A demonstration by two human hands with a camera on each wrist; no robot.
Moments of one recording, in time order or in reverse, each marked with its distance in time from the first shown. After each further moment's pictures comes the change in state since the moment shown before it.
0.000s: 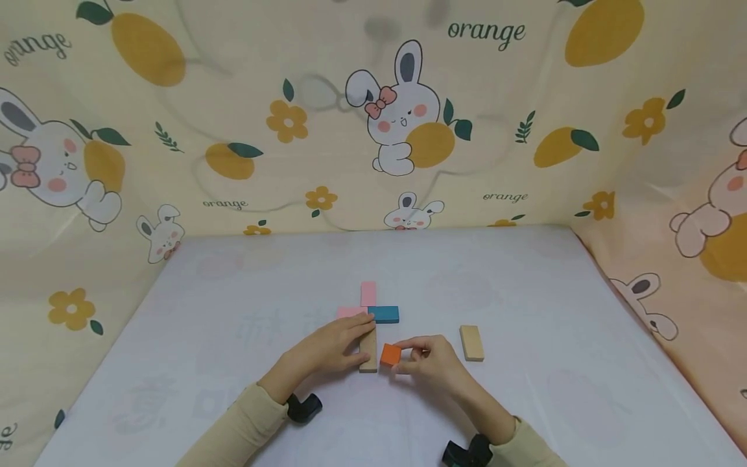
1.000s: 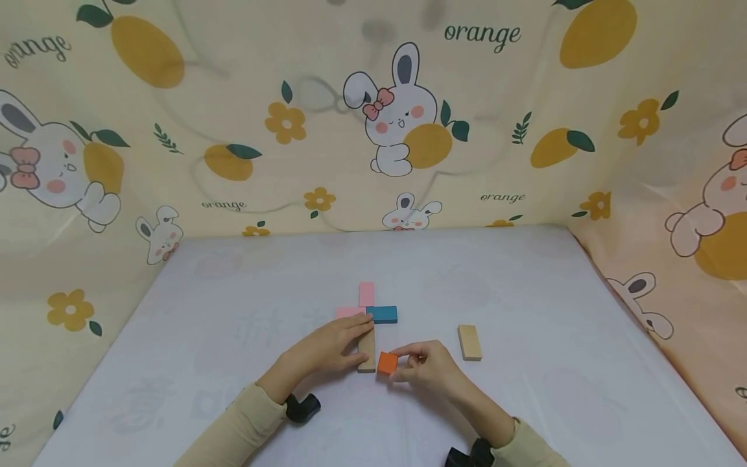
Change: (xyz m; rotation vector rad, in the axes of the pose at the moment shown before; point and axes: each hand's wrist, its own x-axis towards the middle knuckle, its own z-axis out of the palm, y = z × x) left_hand -0.001 0.003 -0.003 0.002 -0.008 -0.009; right_hand -0.005 0.006 0.001 -0.026 -0.072 -0.032
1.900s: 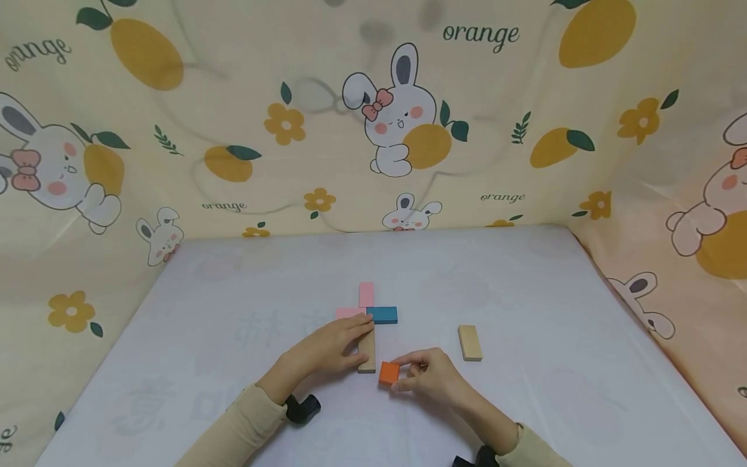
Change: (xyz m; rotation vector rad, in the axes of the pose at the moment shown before) left_hand 0.002 -0.003 0.003 0.007 0.008 0.013; right_hand -0.005 0.006 0.004 -0.009 -0.016 0.000
